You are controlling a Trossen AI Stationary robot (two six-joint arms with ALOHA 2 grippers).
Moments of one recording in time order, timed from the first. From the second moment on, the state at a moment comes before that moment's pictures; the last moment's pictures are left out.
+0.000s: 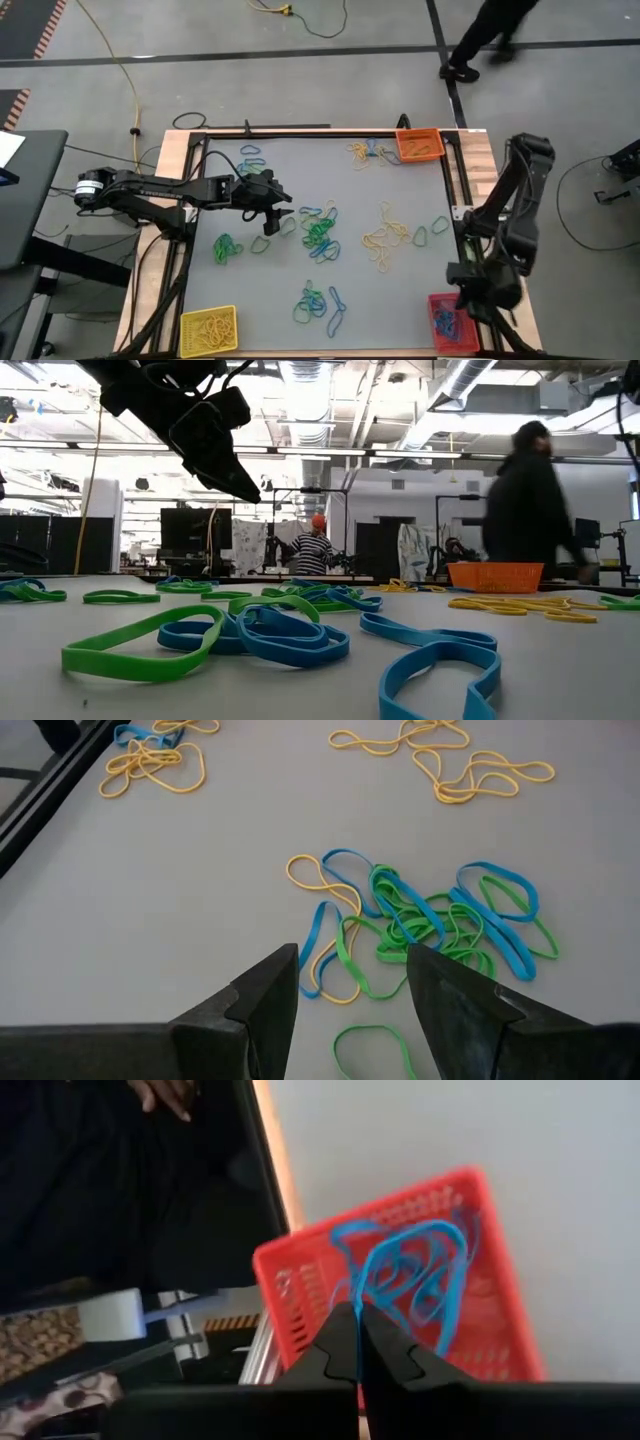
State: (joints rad) left arm 0.12 1.23 0.69 -0.12 -0.07 -0.03; right arm 1.23 0.99 0.74 -0.68 0.13 1.54
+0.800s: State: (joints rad) left arm 0.12 1.23 0.69 -0.12 -0.07 -0.03; right arm 1.38 1.30 0.74 -0.51 0.22 1.81
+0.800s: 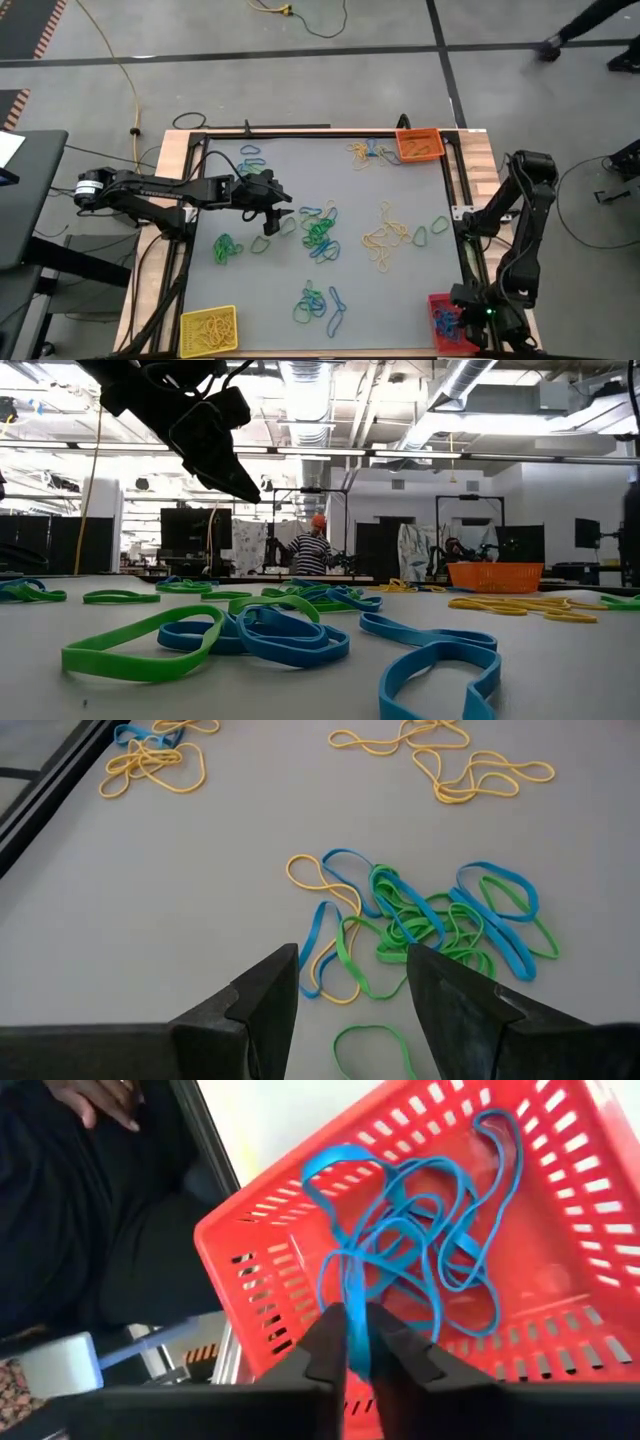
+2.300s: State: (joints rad) left arm 0.12 1.23 0.69 -0.12 -0.07 -0.03; right arm 0.90 1.36 0.74 -0.20 0.51 0.70
